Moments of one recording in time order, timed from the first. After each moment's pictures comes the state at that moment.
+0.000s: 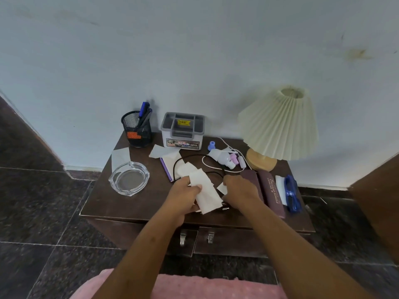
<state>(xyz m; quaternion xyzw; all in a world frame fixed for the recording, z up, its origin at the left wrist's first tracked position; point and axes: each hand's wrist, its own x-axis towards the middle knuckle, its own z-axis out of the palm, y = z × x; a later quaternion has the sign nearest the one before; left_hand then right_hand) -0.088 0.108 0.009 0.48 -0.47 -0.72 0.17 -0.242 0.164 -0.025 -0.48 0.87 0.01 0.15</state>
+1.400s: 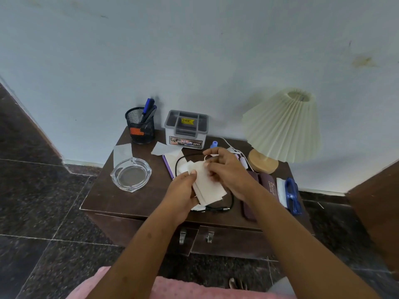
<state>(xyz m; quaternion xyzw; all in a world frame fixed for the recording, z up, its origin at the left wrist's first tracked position) -0.085 0.102 0.004 0.43 -0.32 -0.81 0.24 -0.213 0.141 0.031 -0.36 0.66 -0.50 0.43</state>
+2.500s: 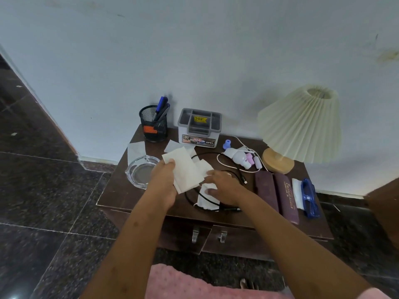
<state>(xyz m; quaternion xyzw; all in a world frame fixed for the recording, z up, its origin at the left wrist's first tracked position) -0.051 0.055 0.014 0.51 -0.27 -0.74 0.36 -0.209 0.119 -0.037 -0.63 0.74 -0.05 0.23</state>
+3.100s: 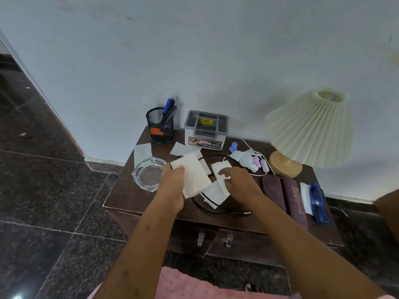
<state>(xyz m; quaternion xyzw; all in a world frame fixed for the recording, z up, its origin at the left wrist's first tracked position) -0.055 0.052 0.002 0.54 -0.32 -0.70 0.33 -0.223 0.118 -0.033 -0.54 0.81 -0.16 0.16</state>
